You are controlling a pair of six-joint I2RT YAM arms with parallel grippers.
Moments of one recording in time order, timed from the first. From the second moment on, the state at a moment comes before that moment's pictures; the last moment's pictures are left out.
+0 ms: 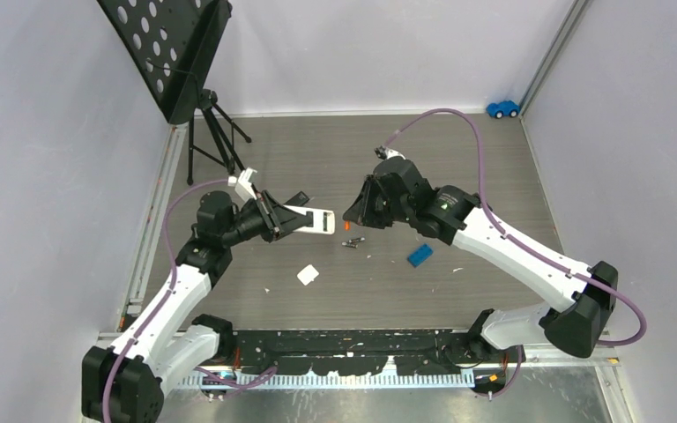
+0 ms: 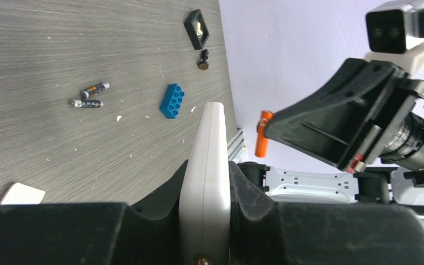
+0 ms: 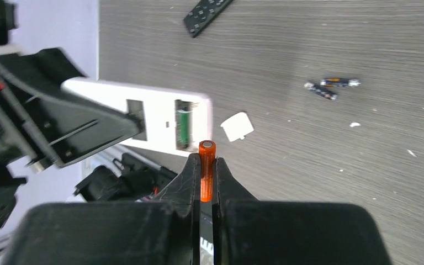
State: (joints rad) left arm -0.28 0.89 0.58 0.04 0.66 -1.00; right arm 0.85 1.32 1.27 -0.64 0.07 0.87
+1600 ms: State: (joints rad) left arm -0.28 0.98 0.59 0.01 0.56 -0.99; right arm 0.86 1.51 1.38 -0.69 0.05 0.82
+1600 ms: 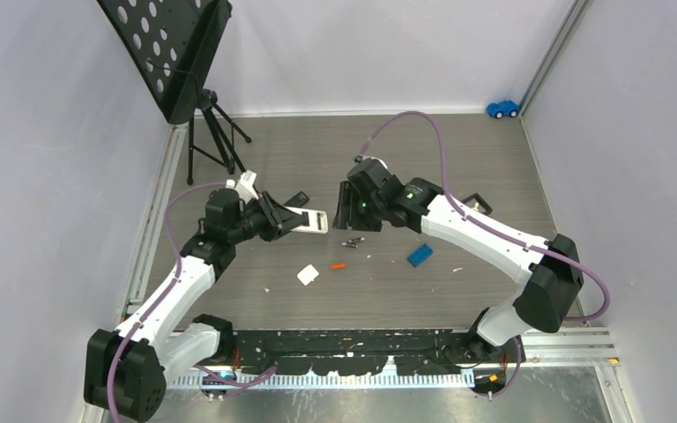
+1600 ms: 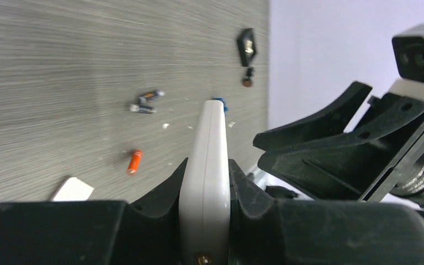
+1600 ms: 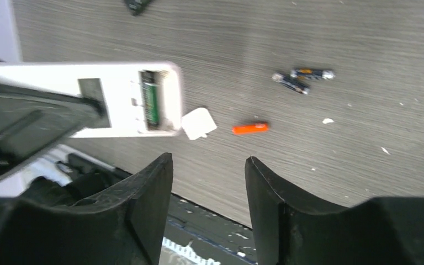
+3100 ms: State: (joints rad) left arm -0.28 0.85 0.61 -0.37 0.20 -0.72; right arm 0.98 1.96 1.34 -0.75 0.06 1.34
